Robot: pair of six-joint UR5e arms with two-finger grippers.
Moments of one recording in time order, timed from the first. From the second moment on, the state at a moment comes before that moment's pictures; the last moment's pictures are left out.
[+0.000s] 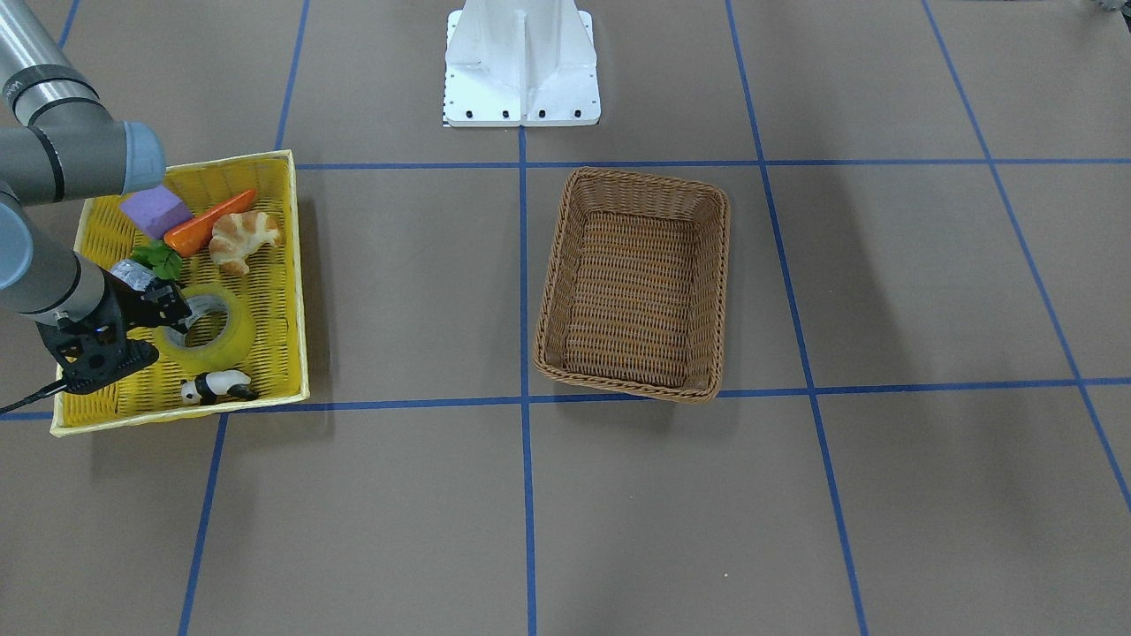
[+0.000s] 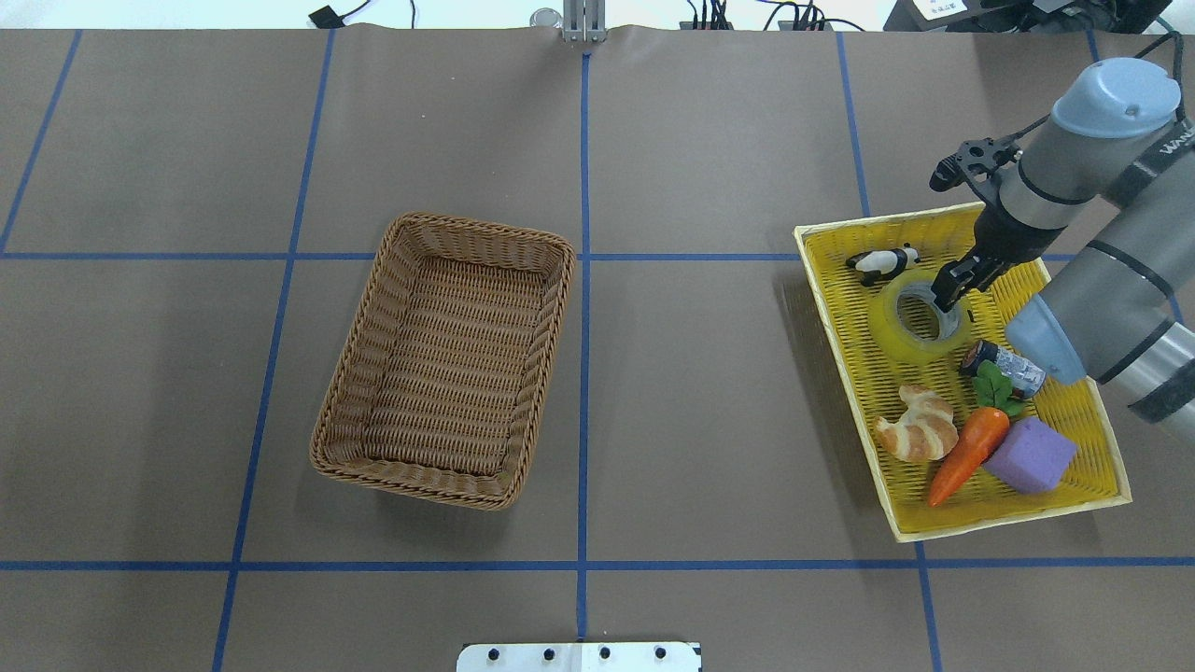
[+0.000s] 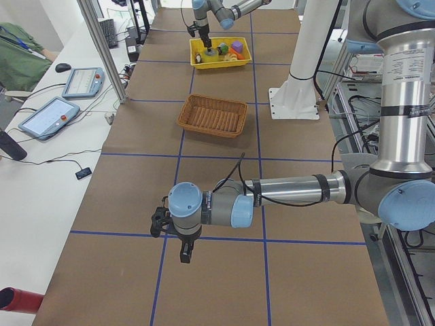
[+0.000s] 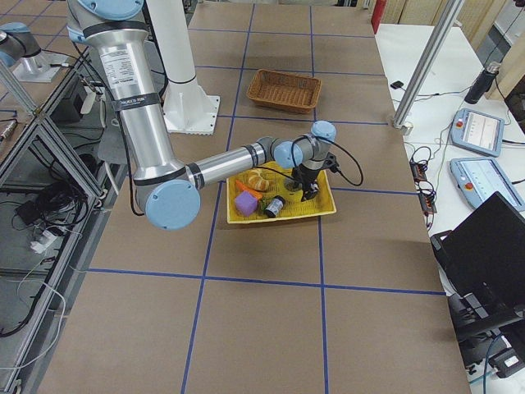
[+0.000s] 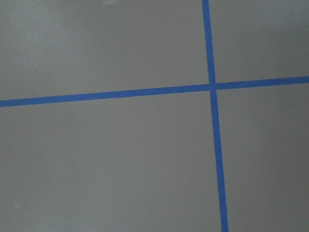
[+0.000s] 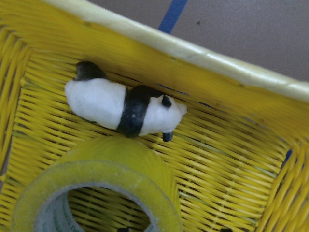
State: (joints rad) left arm -1.60 -1.52 -1.53 -1.74 -2.35 0.05; right arm 0.97 -1.30 1.59 -1.52 2.23 0.19
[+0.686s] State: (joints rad) left arm -1.60 -1.52 -1.53 -1.74 -2.35 0.05; right arm 1.01 -1.30 1.63 -1.52 2.29 0.20
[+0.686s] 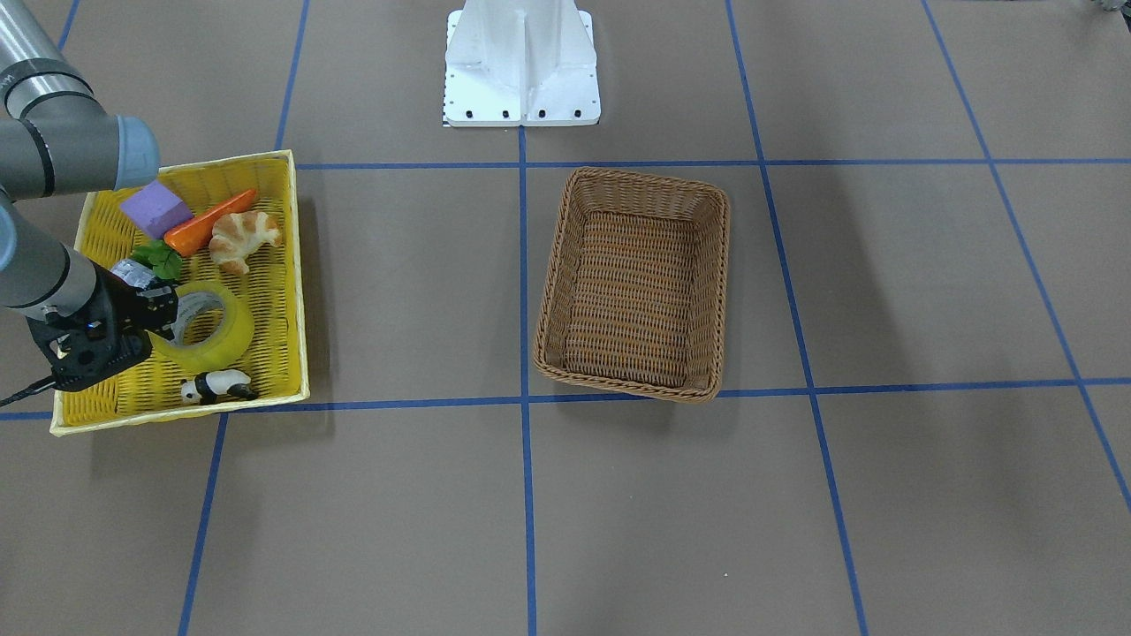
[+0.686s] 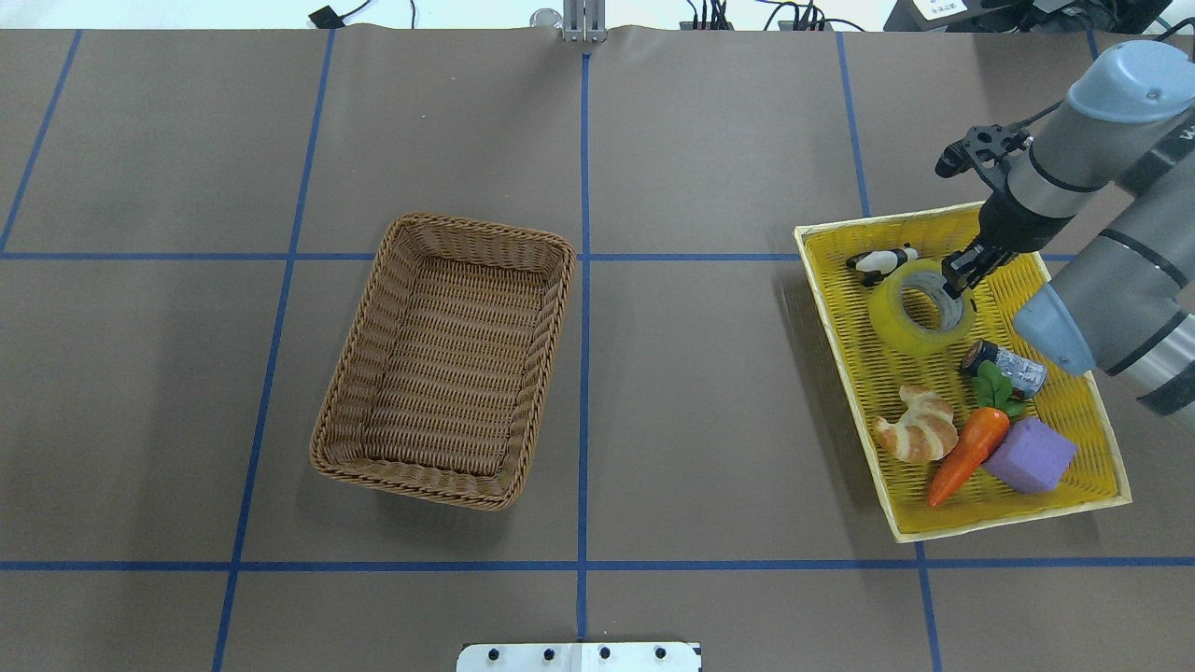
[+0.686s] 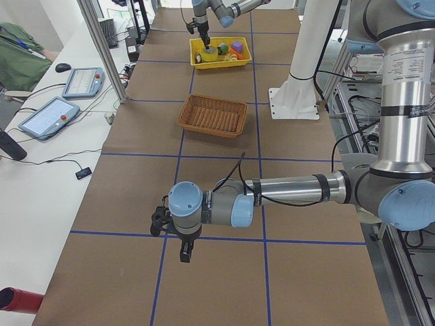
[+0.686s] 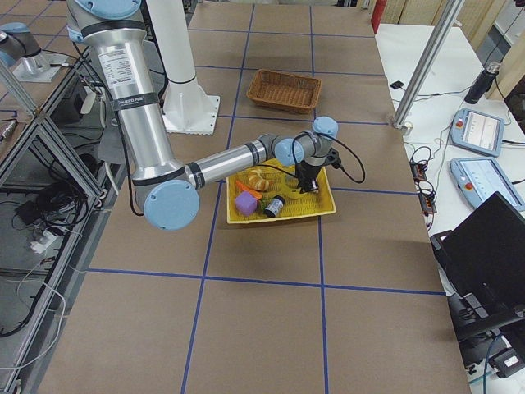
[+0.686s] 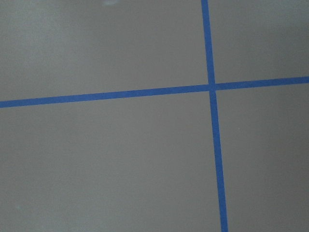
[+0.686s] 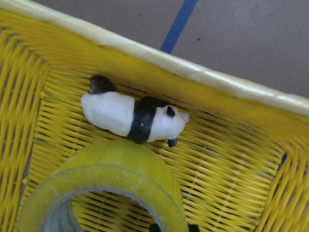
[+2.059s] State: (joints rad) left arm -1.48 -1.56 -1.57 -2.50 -2.35 -0.74; right arm 0.90 -1.24 1.71 -0.69 2.21 1.18
